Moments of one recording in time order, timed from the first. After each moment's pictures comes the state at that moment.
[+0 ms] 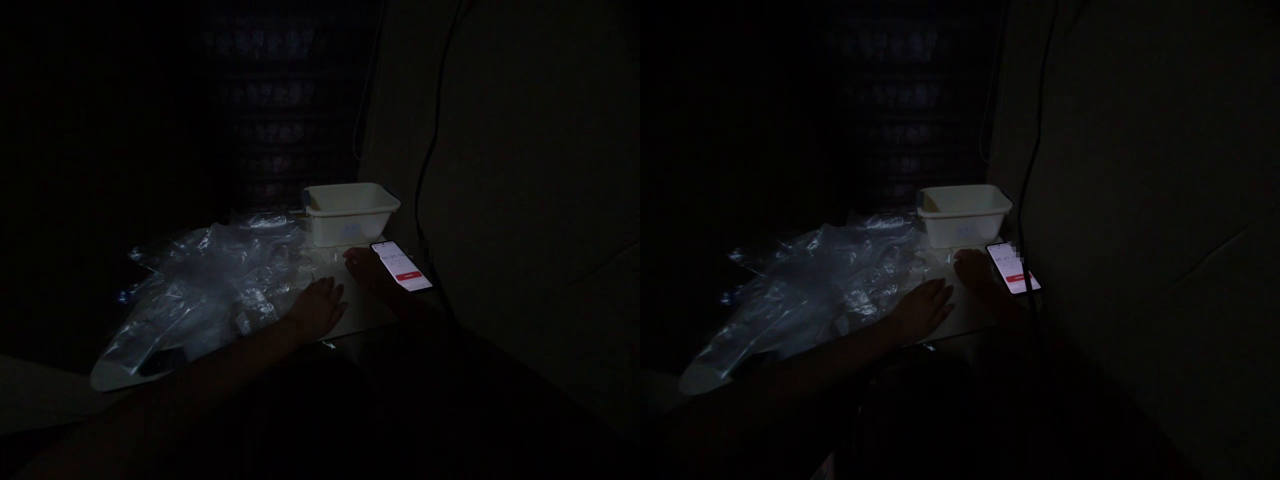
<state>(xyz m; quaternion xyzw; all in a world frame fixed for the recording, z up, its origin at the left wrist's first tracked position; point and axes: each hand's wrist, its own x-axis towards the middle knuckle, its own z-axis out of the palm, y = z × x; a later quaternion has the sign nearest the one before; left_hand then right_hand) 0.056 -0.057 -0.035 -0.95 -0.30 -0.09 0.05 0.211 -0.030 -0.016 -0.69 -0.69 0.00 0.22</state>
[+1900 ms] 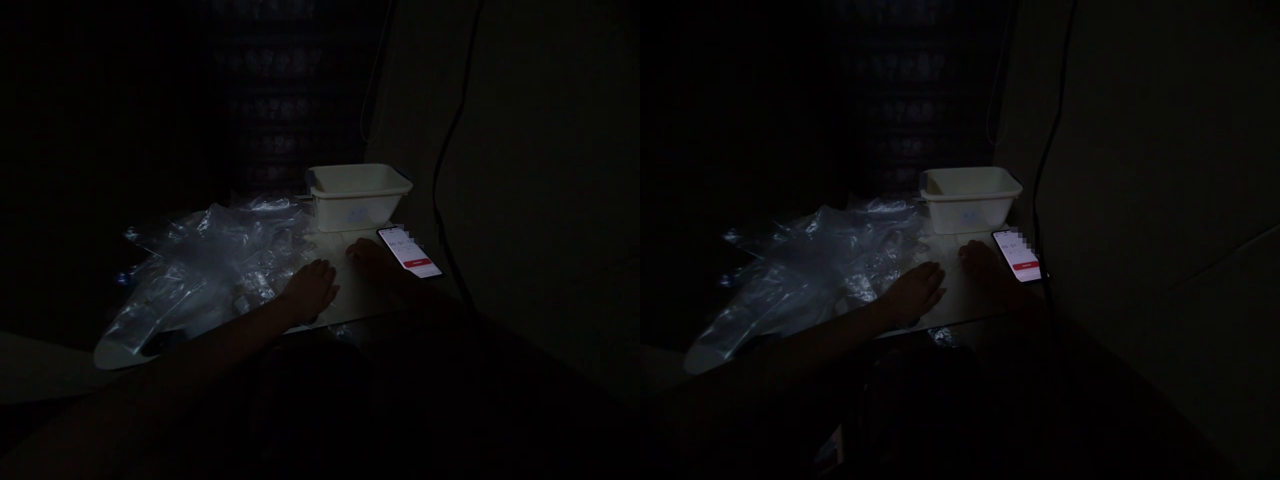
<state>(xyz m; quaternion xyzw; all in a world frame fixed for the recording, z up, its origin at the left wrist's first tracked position) 0.043 -0.044 -0.036 -0.95 -0.31 -0.06 0.07 0.218 -0.037 -0.026 -0.63 -0.77 -0.03 0.08</state>
